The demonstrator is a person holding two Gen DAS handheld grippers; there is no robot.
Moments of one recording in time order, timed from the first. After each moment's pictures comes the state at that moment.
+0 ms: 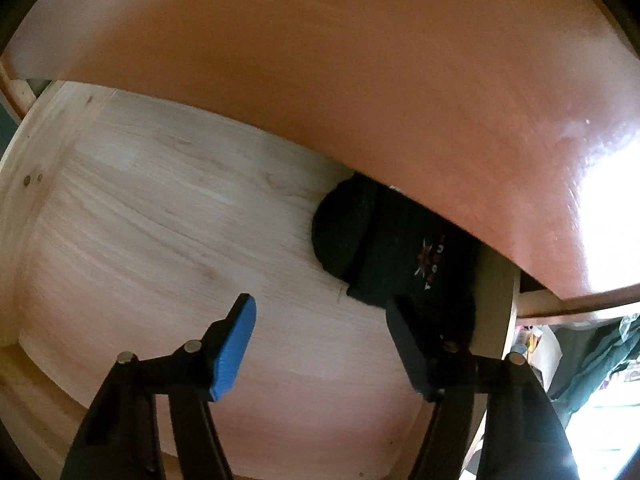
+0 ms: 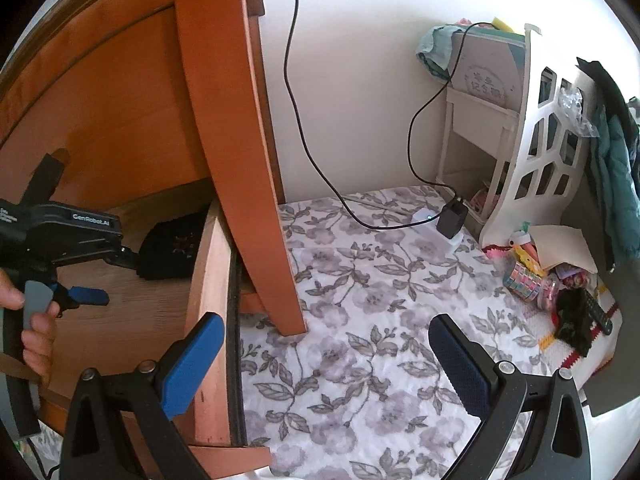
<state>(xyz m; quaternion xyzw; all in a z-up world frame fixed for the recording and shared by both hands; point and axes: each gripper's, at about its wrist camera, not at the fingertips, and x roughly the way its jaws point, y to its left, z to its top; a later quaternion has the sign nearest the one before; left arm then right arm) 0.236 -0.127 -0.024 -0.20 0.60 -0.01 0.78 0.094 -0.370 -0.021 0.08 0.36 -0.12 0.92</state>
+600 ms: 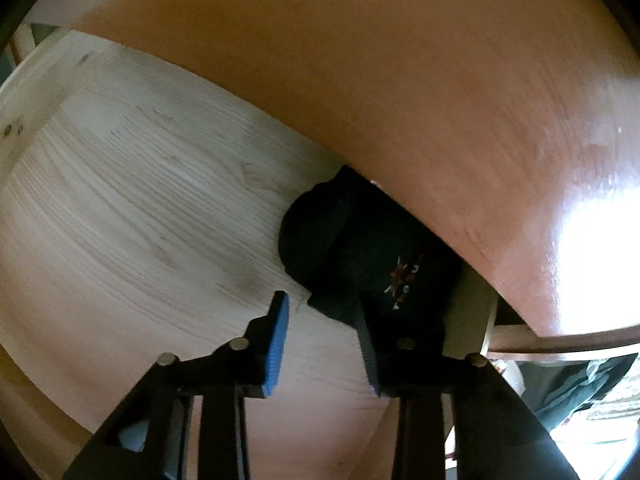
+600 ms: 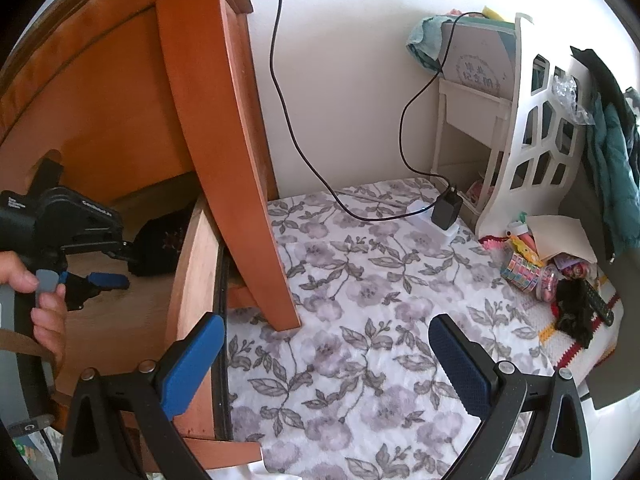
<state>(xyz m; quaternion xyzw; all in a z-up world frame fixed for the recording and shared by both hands) 0.226 -0.132 -0.031 -0.28 0.57 0.00 0.77 0.092 -0.376 -0.028 0.09 0.36 -0.13 0.92</state>
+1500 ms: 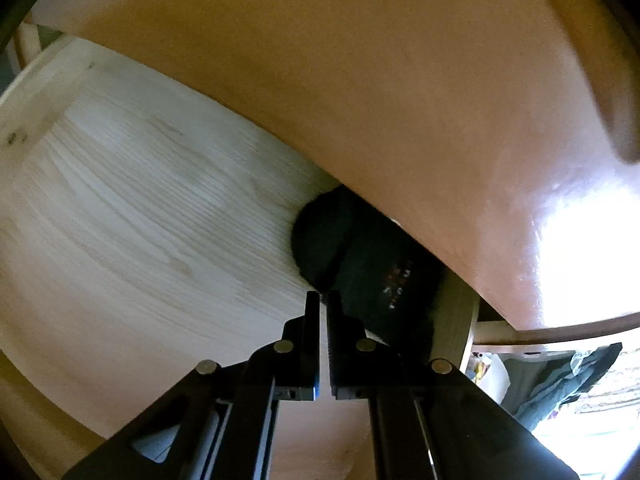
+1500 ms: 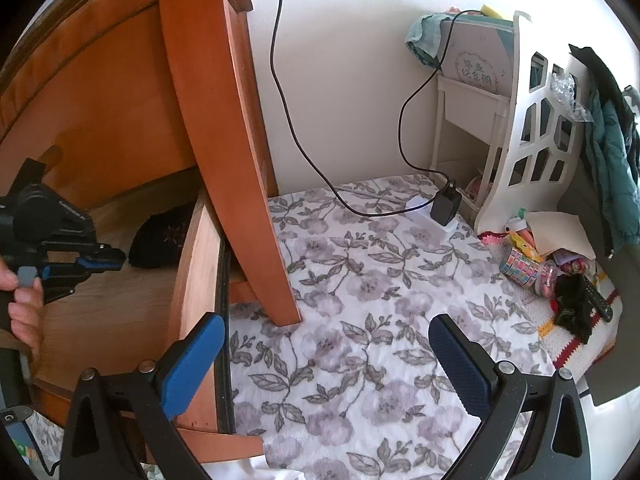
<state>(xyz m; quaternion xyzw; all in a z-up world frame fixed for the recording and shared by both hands) 0.231 -0.098 -0.029 -0.29 0.56 -0.03 0.78 0.088 -0.373 -0.027 0.09 0.37 -0.12 0.92</state>
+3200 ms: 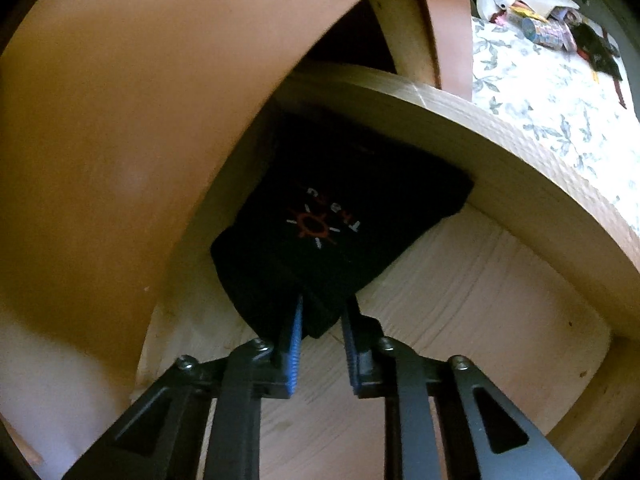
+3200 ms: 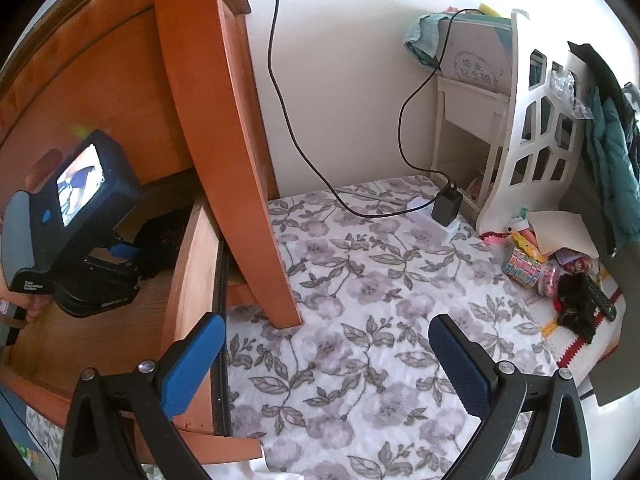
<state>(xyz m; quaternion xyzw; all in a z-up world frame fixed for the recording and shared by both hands) 0.226 -0.262 -0.050 0.44 0.47 -0.23 0.73 0.090 -0.378 -0.031 0.09 0.36 -0.12 0.92</state>
